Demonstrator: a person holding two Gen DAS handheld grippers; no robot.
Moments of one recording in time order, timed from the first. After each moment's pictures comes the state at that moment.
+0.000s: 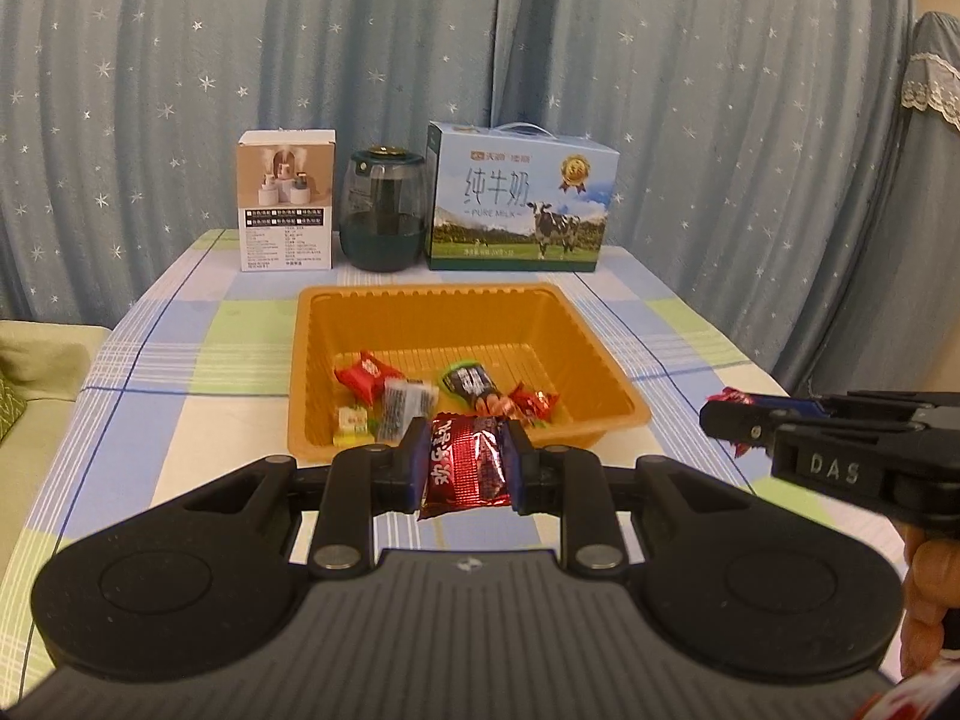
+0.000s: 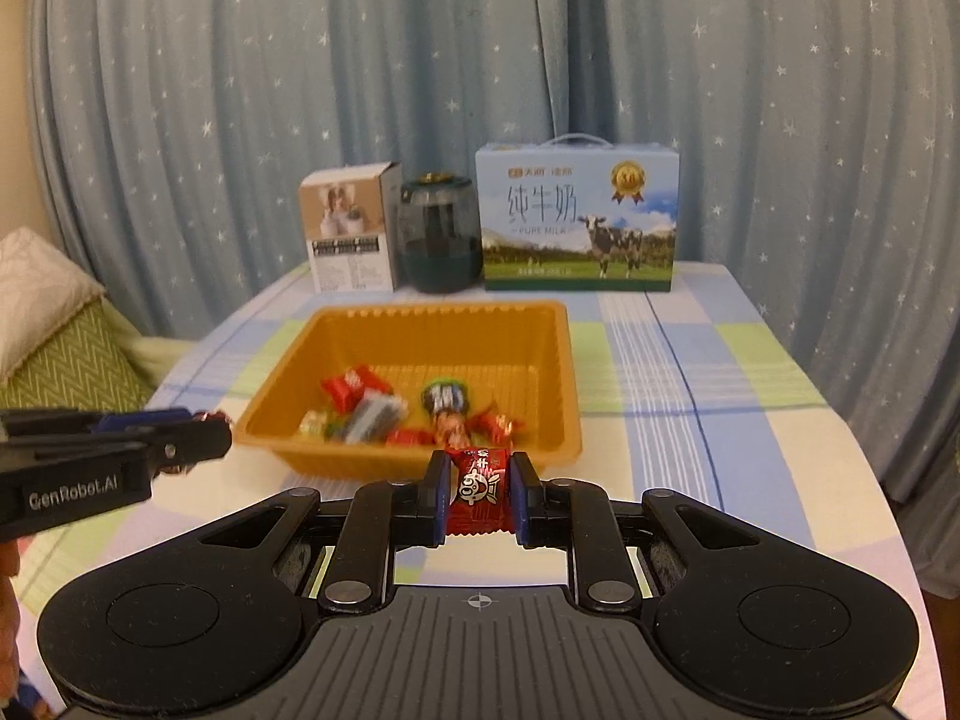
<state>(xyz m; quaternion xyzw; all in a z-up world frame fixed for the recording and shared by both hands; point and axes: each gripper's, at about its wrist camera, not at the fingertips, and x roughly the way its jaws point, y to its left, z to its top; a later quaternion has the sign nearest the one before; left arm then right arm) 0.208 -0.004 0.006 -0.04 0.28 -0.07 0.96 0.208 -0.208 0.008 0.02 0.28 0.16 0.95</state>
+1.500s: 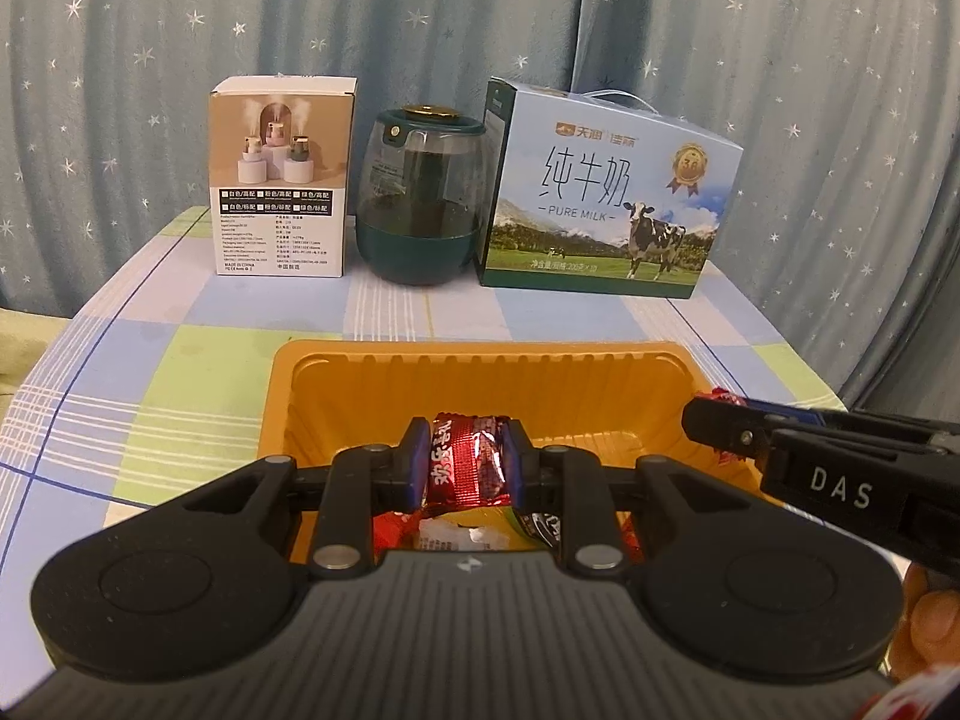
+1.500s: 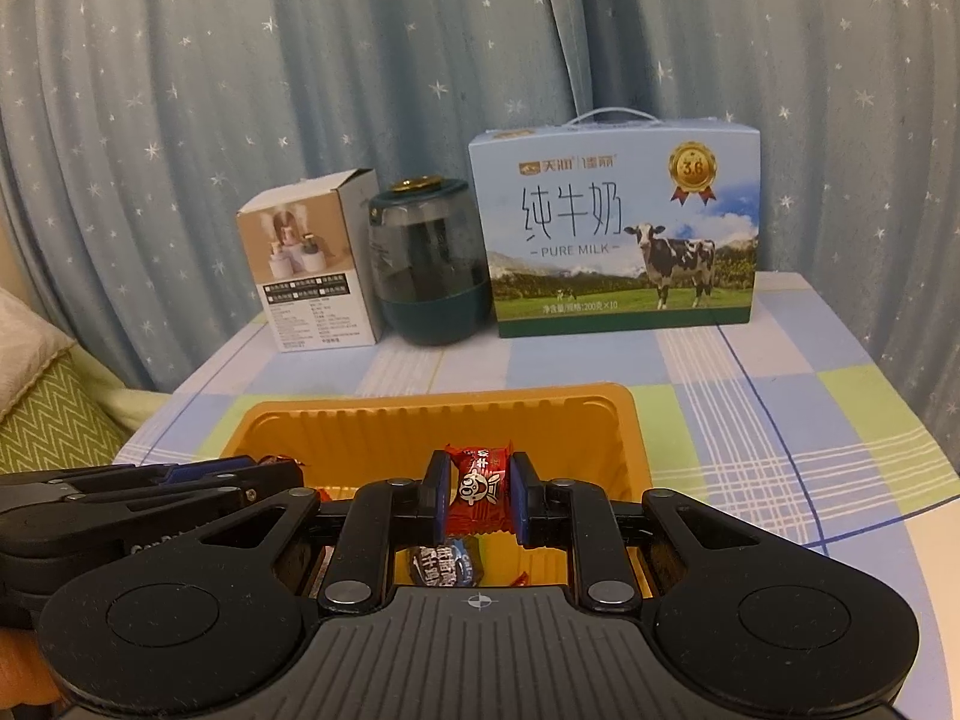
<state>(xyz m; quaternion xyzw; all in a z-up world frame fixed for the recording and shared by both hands) 0.399 0.020 -0.044 -0.07 0.32 -0.04 0.94 0.394 -0.167 -0.033 0.05 0.30 0.17 0.94</state>
